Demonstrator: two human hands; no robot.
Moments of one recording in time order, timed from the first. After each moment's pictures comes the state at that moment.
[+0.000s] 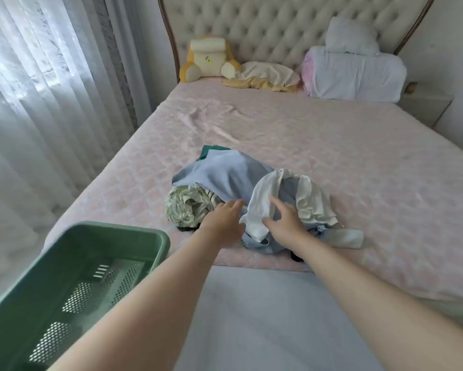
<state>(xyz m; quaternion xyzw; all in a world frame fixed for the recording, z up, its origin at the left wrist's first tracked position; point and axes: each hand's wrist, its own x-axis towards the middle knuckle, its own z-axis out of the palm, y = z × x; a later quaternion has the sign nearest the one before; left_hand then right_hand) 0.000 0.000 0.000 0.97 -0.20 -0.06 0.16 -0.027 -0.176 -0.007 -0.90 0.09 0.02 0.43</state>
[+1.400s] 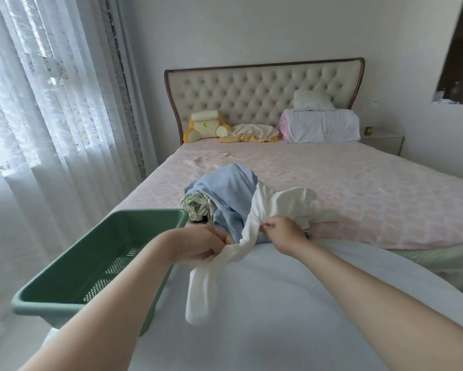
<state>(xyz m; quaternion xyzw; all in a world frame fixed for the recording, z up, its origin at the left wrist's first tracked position) -0.239 0.098 0.013 0.76 -0.16 -0.37 0.52 -0.216 -0.148 -0.058 -0.93 0.00 -0.13 0.35</state>
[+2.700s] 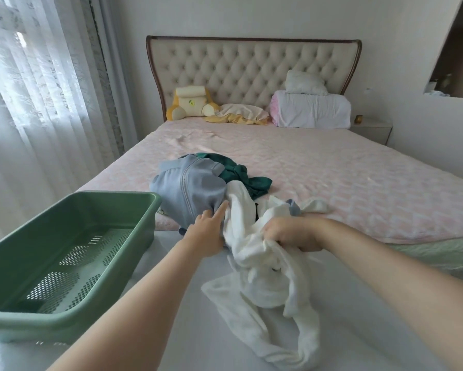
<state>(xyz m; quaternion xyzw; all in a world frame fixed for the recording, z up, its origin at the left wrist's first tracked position) -0.159 0.021 -0.085 0.97 -0.19 -0.01 0.16 -0.244 -0.178 -0.007 -0.88 -0.07 0.27 0.38</state>
